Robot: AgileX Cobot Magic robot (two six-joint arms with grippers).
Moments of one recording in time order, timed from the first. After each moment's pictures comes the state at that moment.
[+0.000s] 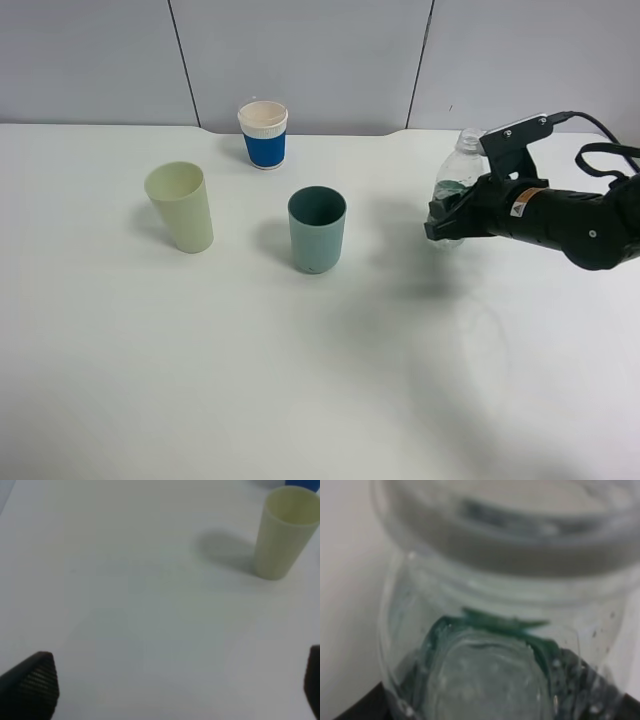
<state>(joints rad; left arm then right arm) -0.02 0.00 -0.50 0.04 1.06 -0.03 0.23 1.80 -0.56 -0.09 -0.58 -0.13</state>
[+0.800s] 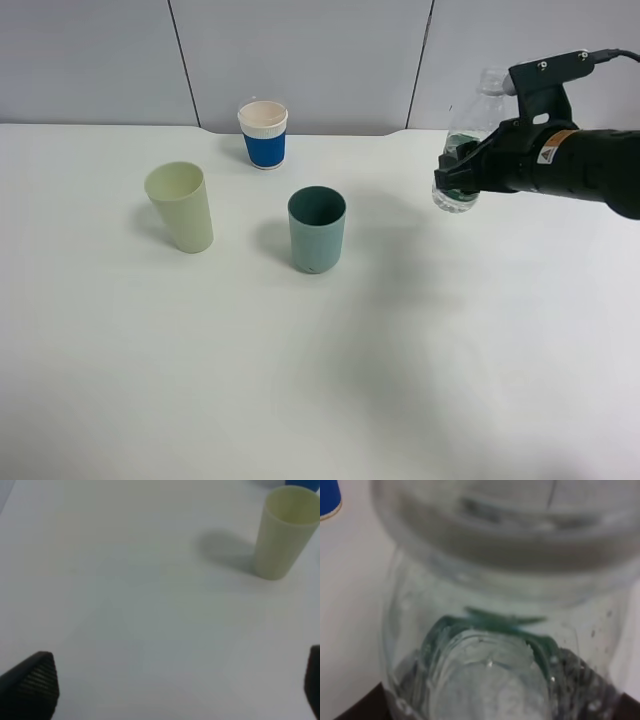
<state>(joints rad) -0.02 0.00 -0.50 0.04 1.06 -0.03 0.27 1.55 -0.65 -0.10 -0.26 0.00</state>
